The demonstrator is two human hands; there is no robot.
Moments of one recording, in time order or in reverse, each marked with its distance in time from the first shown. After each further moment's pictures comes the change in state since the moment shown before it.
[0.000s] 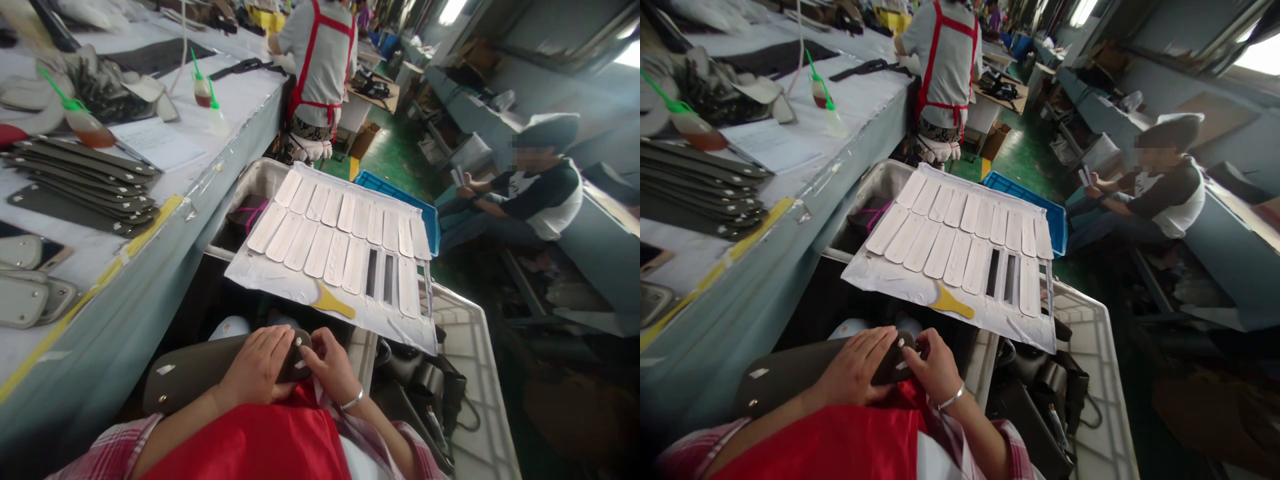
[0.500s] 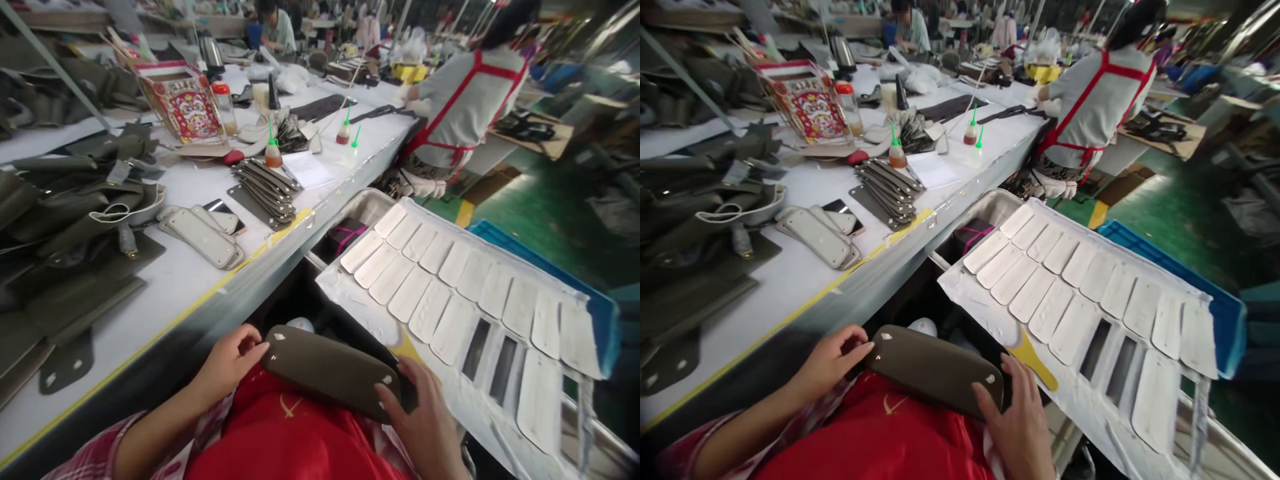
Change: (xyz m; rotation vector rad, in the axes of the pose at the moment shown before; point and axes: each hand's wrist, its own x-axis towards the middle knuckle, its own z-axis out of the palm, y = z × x) left_hand -0.140 -0.041 -0.099 -0.422 0.243 -1.060; right_hand 0.009 -0.035 0.008 -0.474 0.135 -0.452
